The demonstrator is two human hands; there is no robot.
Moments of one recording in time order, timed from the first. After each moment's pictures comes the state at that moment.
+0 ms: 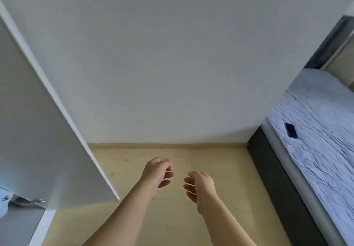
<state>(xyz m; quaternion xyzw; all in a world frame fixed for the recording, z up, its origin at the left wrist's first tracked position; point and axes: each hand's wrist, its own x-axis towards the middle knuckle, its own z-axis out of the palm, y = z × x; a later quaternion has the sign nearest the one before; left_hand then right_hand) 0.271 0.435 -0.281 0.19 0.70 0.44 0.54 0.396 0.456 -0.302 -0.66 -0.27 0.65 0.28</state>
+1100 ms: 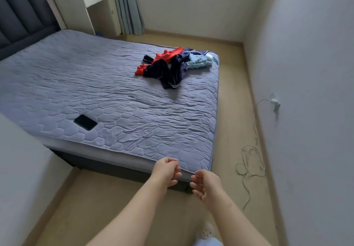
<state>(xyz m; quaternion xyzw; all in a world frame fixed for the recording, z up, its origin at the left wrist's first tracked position) 0.949 0.606 -0.311 0.56 0.46 -0.06 0.68 0.994 0.490 -0.330 -0.65 0.26 0.39 0.60</state>
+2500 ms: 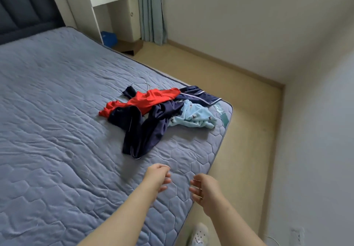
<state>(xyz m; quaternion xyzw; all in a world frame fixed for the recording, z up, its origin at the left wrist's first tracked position) 1.707 0.741 -0.345 0.46 0.56 0.03 0.69 1.793 0.632 -0.338 -0.70 0.17 0.46 0.51</state>
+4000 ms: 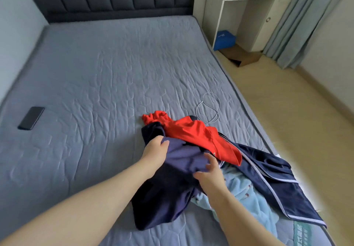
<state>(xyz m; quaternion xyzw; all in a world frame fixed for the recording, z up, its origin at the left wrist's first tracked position) 1.931 1.071 -0.451 0.45 0.75 0.24 0.41 2.084 1.026 -0.458 -0.71 -0.37 0.54 0.27</state>
